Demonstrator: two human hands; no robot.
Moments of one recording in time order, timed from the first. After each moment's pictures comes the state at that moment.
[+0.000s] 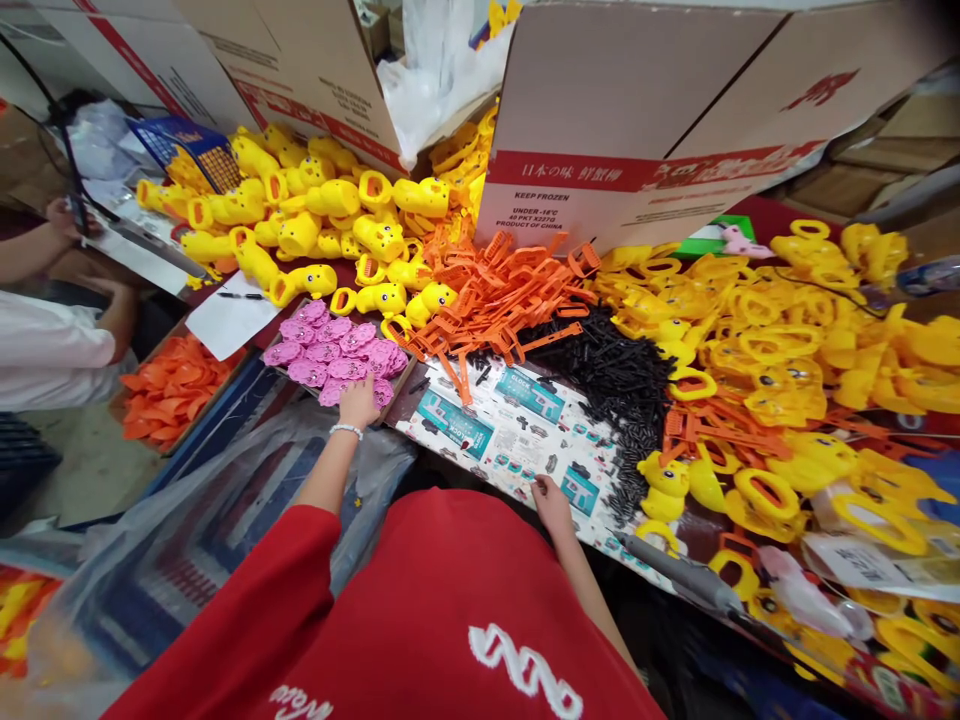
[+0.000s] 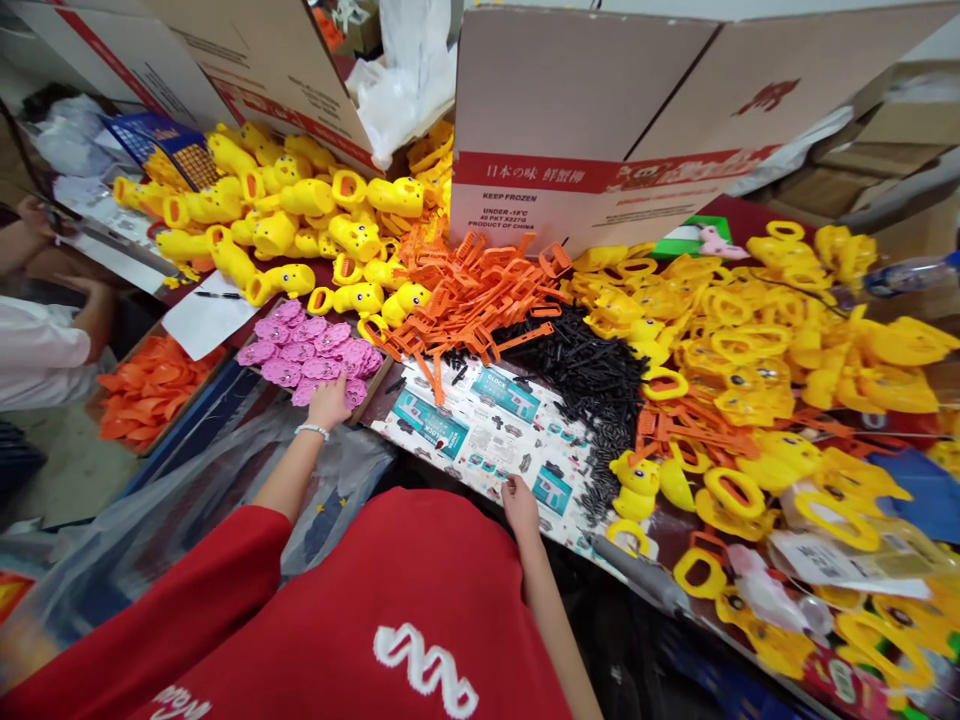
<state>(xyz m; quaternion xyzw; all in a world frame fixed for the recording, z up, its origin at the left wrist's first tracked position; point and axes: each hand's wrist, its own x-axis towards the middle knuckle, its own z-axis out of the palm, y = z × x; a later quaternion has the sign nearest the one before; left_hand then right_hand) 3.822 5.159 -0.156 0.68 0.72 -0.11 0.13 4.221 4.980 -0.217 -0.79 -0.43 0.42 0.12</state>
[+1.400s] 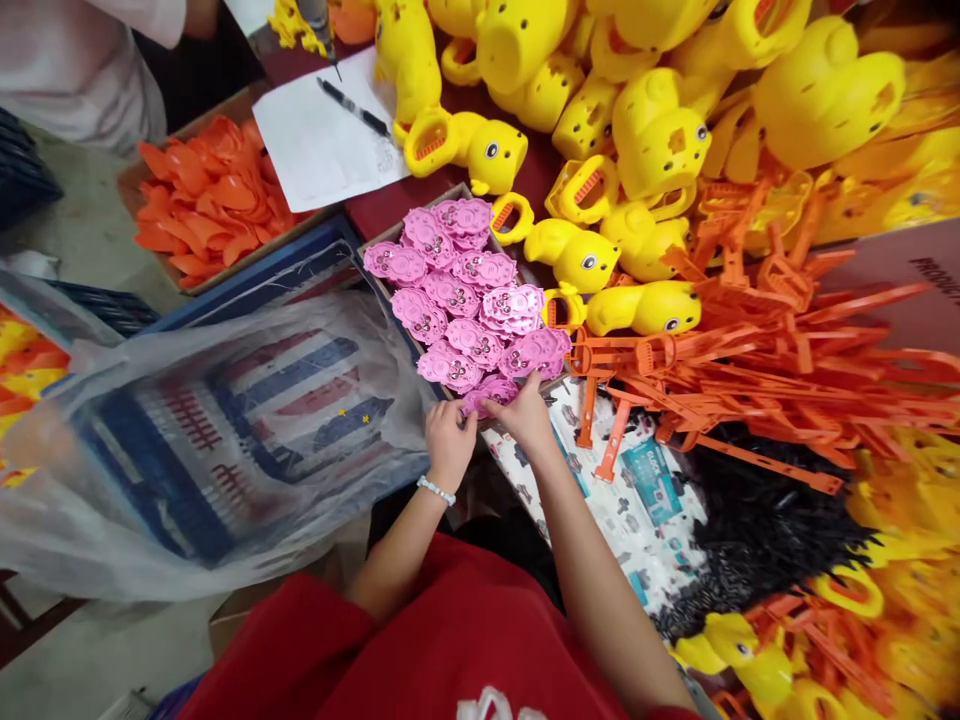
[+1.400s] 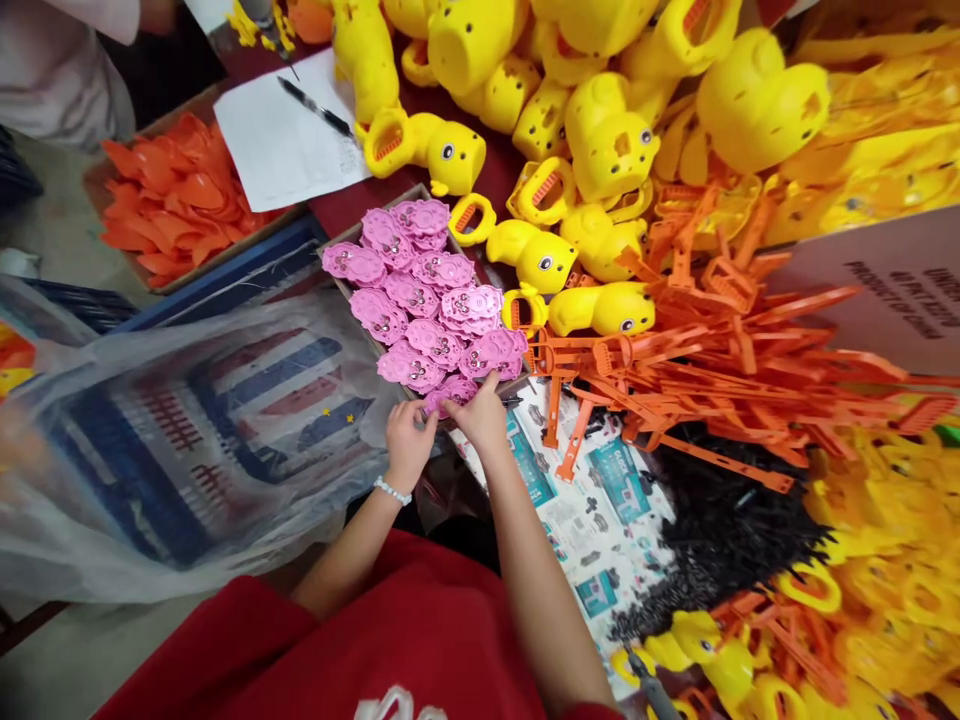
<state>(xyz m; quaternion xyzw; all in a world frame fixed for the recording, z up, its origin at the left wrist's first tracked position) 3.851 5.083 -0.208 0.36 0.86 0.29 0.21 3.927 5.196 -0.176 -0.63 -0.65 0.41 -0.12</state>
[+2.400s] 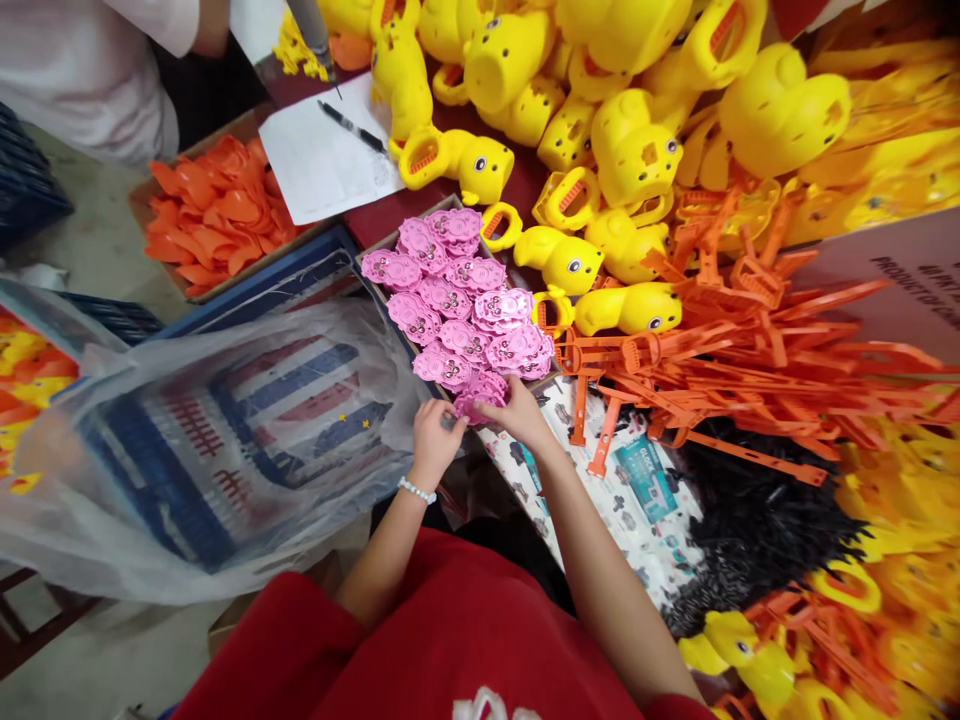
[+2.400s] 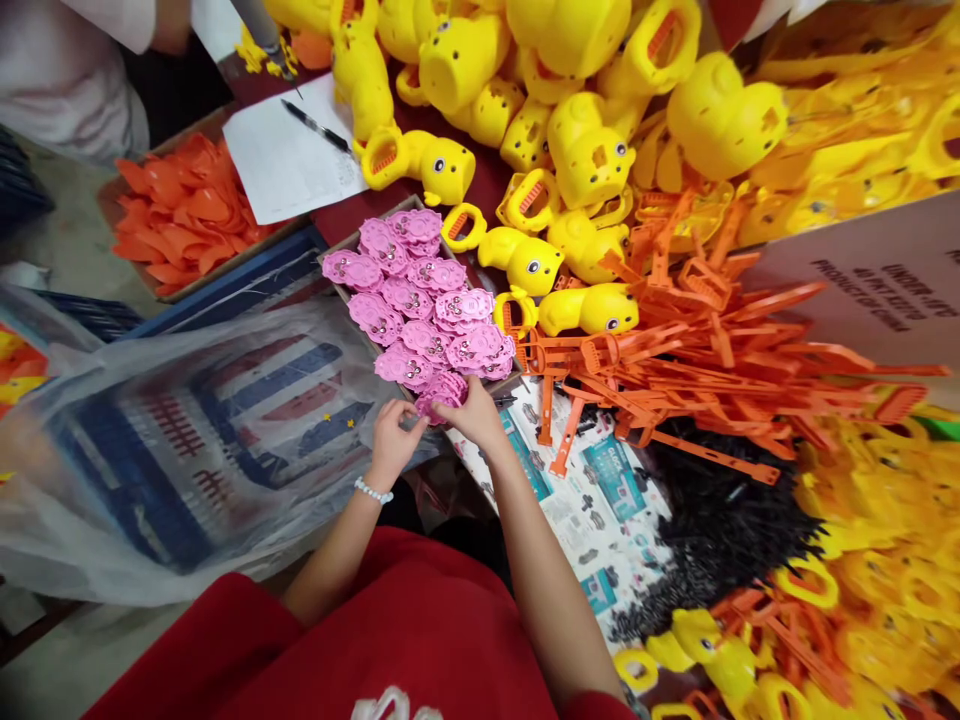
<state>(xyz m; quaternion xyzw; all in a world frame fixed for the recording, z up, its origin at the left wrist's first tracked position) 3.829 5.077 -0.194 0.34 0.83 0.33 0.30 3.941 5.200 -0.180 -0.55 -0.65 0.53 0.00</state>
